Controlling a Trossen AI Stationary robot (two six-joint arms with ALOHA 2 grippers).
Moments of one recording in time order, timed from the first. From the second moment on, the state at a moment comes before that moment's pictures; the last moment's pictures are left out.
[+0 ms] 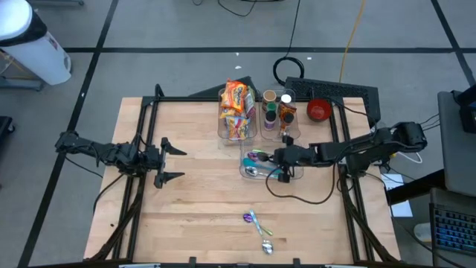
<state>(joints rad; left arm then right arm) -0.28 0.18 0.14 -0.03 -0.23 -0.06 0.03 1.31 0.57 0.03 0.23 0.01</state>
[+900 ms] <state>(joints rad) -0.28 0.18 0.14 -0.02 -0.23 -0.06 0.61 1.29 0.56 0.99 -0.08 0.19</state>
